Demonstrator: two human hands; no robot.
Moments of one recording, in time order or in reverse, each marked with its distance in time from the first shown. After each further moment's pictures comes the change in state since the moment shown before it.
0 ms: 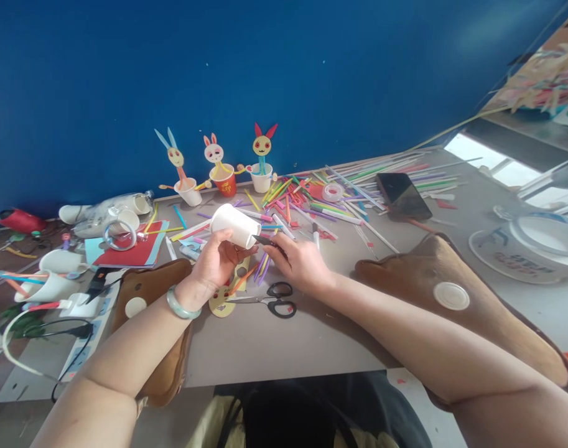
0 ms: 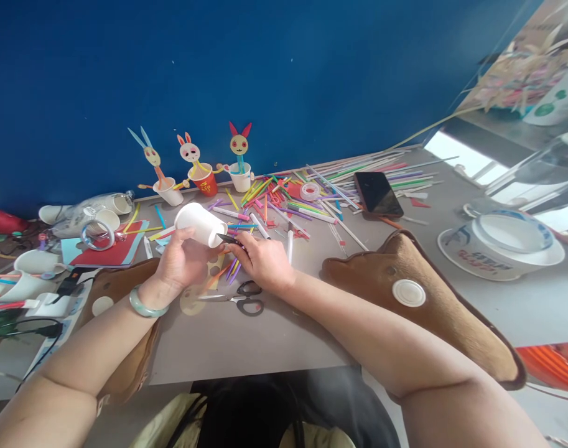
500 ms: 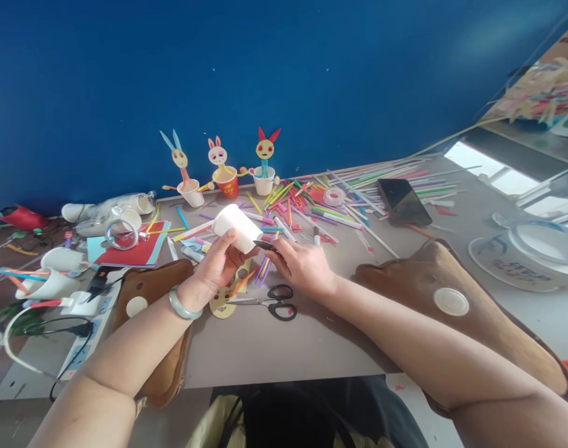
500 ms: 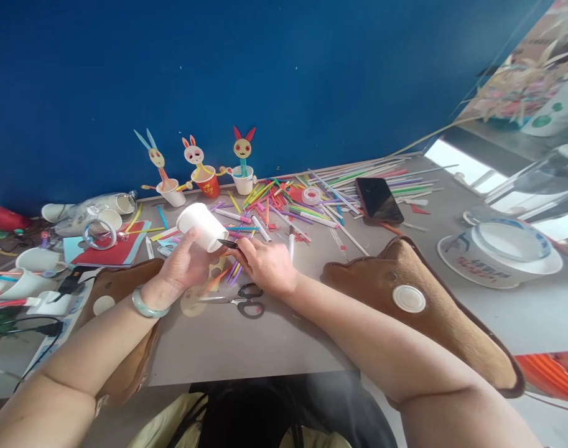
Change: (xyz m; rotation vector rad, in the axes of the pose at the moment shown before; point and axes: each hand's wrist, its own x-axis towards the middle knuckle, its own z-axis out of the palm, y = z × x) left_hand -0.003 0.000 0.002 -0.017 0.037 -0.081; right_hand -0.003 0.005 0.002 -0.194 0.091 -0.179
